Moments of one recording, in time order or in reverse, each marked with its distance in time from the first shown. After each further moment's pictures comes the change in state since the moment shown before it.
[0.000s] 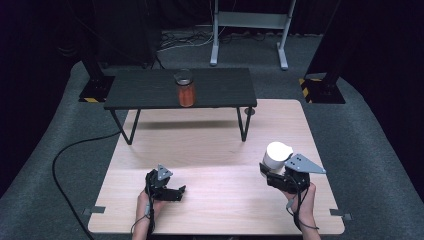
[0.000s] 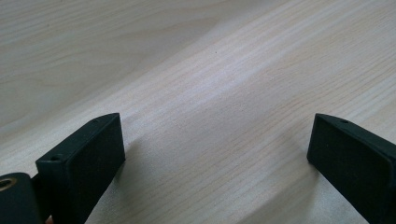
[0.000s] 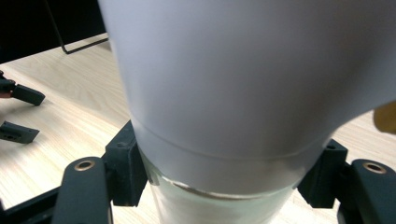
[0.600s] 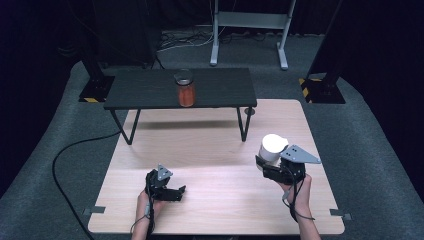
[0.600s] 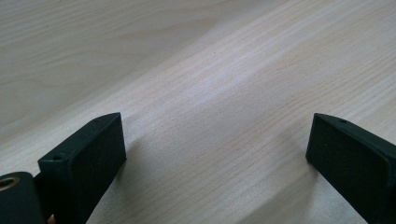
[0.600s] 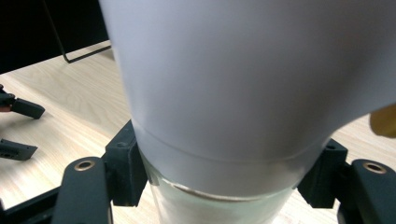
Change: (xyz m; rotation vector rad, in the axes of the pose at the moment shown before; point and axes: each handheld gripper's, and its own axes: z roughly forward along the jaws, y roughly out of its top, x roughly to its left) left arm 0.000 0.000 0.000 -0.001 -0.003 0.004; right arm -0.005 0.018 0.016 -0.006 0.016 0.000
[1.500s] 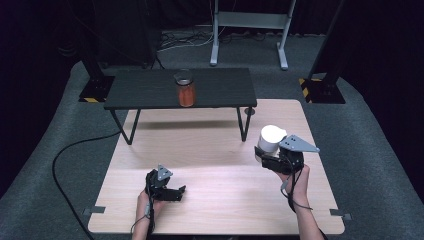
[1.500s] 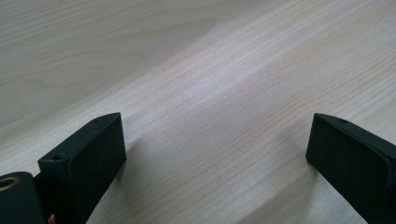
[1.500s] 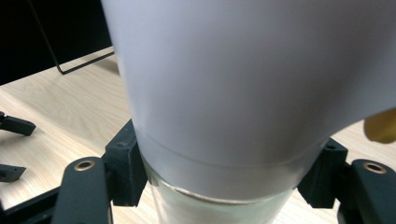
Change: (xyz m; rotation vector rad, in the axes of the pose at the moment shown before) left arm 0.000 0.000 0.000 0.000 0.000 0.000; right arm -0.011 0.016 0.015 -0.006 0.001 0.016
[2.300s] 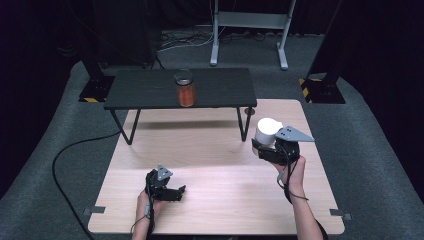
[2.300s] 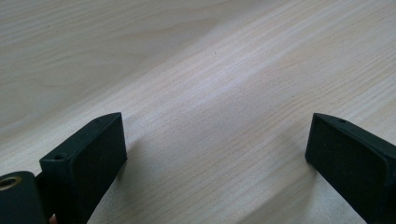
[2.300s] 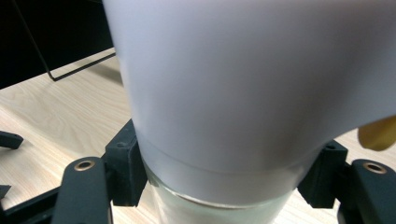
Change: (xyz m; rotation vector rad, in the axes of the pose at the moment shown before) left arm 0.000 0.000 0.000 -0.002 0.002 -0.003; right arm -0.006 0.016 0.019 0.008 -0.006 0.006
